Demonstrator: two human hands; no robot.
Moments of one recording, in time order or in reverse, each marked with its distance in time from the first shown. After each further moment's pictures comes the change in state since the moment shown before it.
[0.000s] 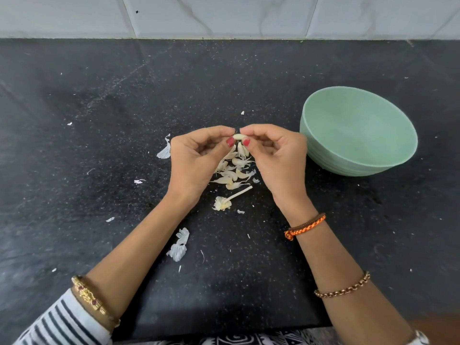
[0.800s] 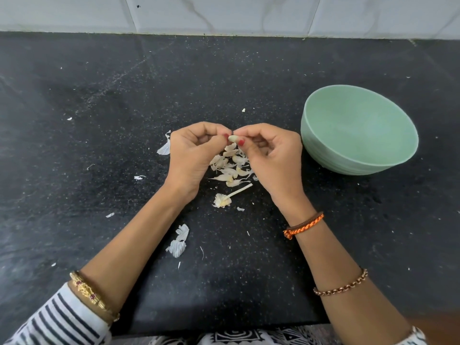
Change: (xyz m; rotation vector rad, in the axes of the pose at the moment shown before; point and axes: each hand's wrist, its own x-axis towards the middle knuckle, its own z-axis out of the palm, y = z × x) left_hand 0.003 0.008 -0.001 -0.091 0.018 -0.157; right_hand -0.002 -0.003 0.003 0.005 -0.072 -0.036
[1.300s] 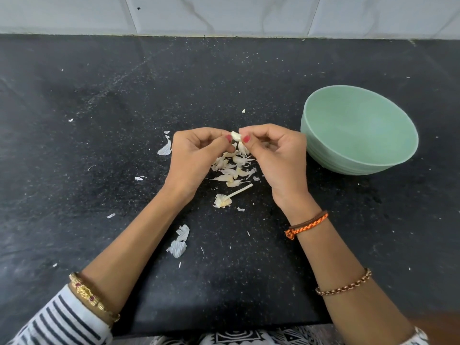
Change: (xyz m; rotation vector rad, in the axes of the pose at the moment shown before) left_hand -0.004 0.004 0.000 0.142 -0.012 -0.017; right_hand 0.000 -0.004 -0.003 0.150 0.026 0.121
